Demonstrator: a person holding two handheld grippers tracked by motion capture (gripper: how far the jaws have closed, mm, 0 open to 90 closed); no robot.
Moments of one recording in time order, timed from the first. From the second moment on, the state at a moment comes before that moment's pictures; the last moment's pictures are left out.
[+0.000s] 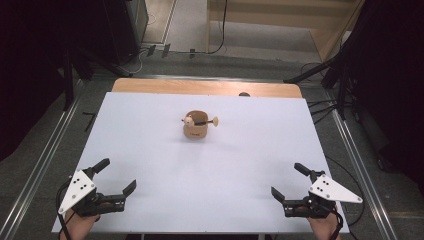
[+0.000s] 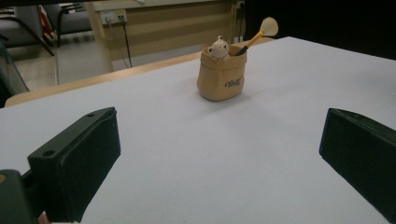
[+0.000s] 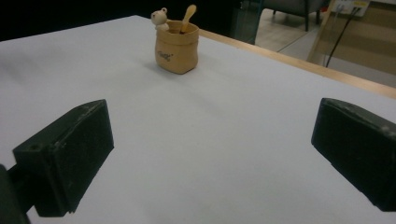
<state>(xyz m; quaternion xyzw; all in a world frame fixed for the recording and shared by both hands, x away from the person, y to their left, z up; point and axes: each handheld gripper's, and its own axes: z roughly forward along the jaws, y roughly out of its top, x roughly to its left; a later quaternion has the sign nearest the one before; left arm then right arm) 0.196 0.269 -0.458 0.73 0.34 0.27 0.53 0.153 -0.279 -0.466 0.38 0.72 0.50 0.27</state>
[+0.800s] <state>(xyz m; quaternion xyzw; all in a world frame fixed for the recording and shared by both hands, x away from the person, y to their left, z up) 0.190 0.275 -0.463 0.73 0.33 0.28 0.53 0.151 -0.280 -0.472 0.40 0.74 0.49 0.25</state>
